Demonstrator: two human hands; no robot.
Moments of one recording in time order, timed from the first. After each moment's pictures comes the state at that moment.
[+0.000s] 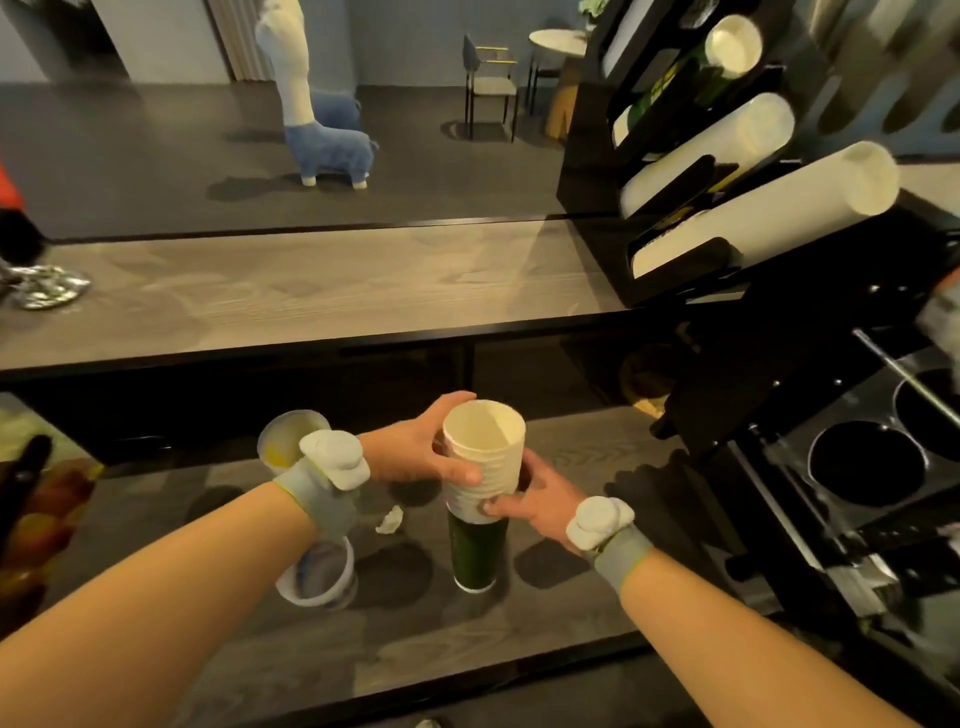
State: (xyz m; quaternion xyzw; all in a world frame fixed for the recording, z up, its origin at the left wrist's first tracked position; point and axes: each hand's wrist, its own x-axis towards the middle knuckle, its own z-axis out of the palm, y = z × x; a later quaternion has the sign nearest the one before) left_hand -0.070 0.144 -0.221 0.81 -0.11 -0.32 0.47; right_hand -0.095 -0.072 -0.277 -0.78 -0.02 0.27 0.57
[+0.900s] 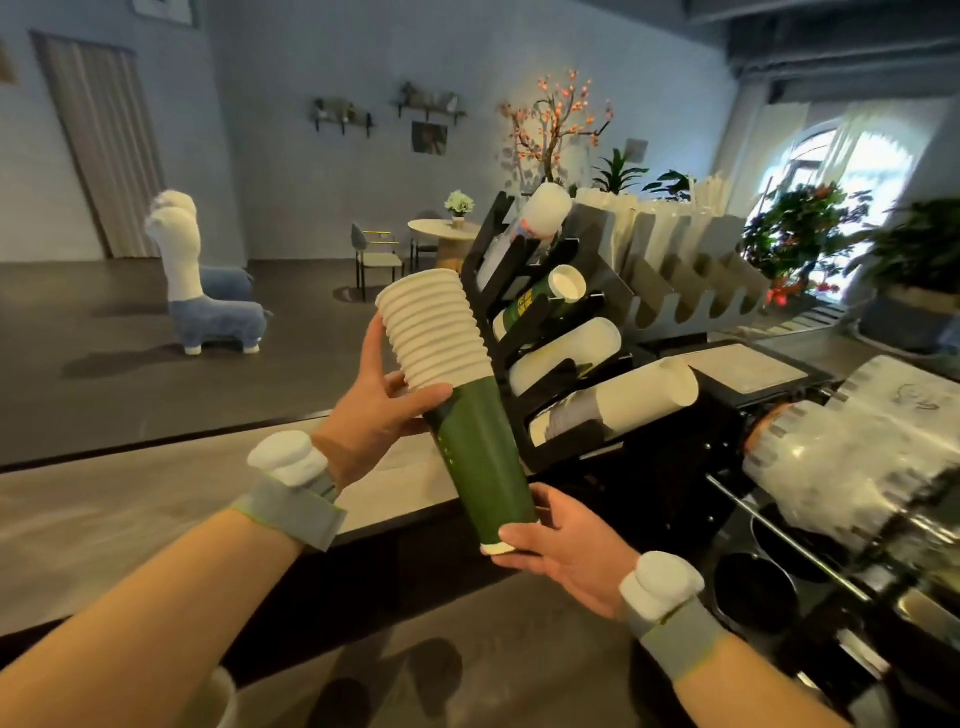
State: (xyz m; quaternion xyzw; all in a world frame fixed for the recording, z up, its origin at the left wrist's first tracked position) left_hand 0.047 0.104 -0.029 0.62 -0.20 -0.06 0.75; right_hand -0.062 -0.119 -0.091 -0.70 0.01 0.14 0.70
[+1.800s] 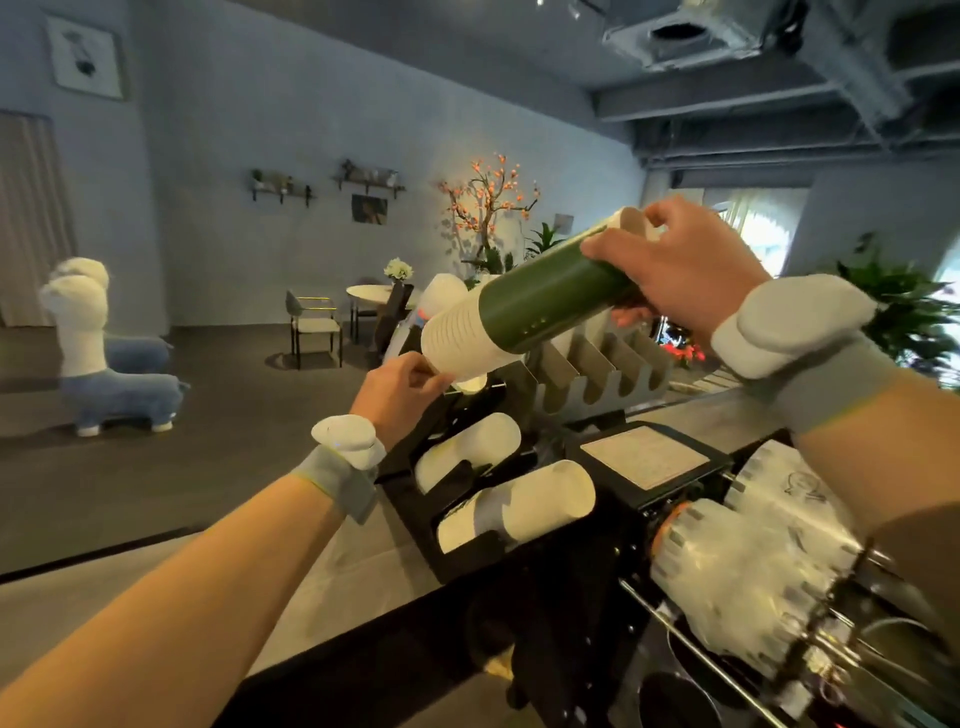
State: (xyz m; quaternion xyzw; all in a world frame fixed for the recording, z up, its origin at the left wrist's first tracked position) left_hand 0.160 -0.053 0.052 0.85 -0.22 0.17 0.44; right_hand -0.018 -0.240 0.216 -0.88 0.04 -0.35 0.31
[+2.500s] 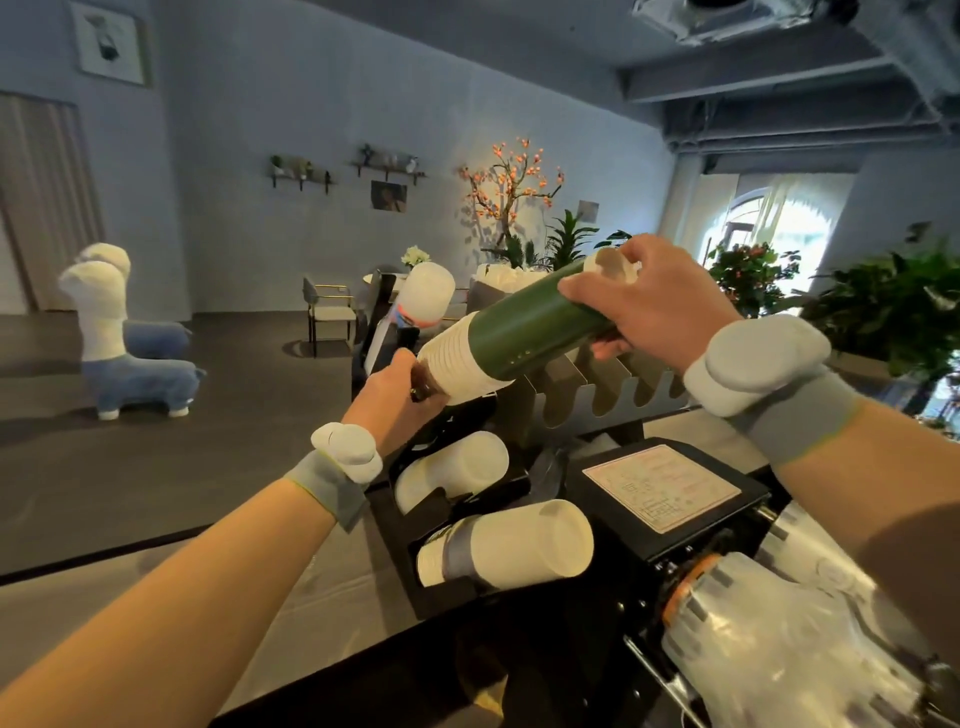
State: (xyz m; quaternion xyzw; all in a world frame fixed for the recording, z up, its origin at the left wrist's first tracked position) left_hand 0.225 -0.102 0.036 0.91 -0.15 0.13 0.35; right_hand 0.072 -0.299 0.183 -0.90 0.04 -0.27 0.33
